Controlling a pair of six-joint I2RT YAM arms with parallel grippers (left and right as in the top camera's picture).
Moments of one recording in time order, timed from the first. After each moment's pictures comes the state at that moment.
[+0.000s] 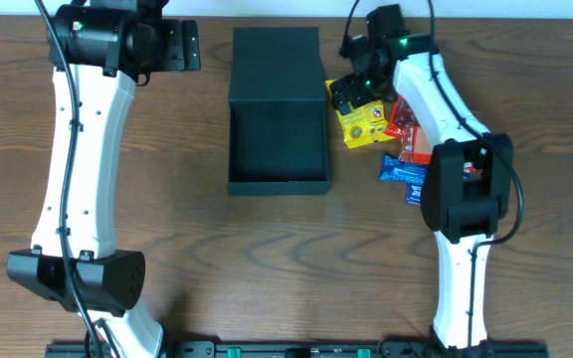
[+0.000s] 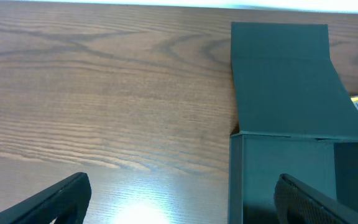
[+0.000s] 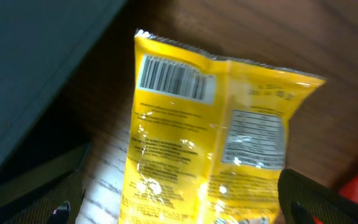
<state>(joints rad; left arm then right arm) -0.13 1.87 2.19 -1.27 -0.11 -0.12 0.21 2.36 2.03 -0.91 -0.13 -0.21</state>
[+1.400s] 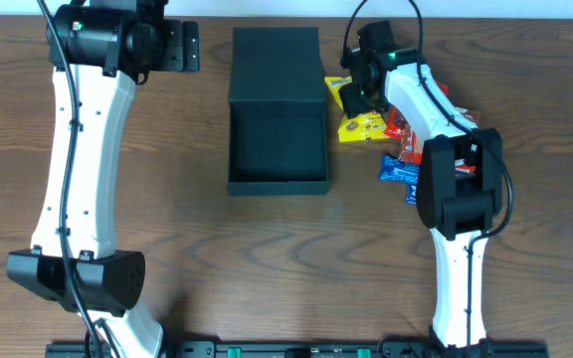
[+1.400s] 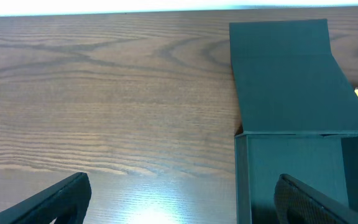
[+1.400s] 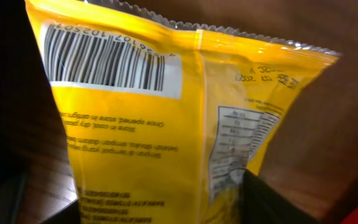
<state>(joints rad) -0.13 1.87 2.19 -1.26 -0.11 -0.07 0.21 2.40 1.98 -0.82 -0.04 -0.11</state>
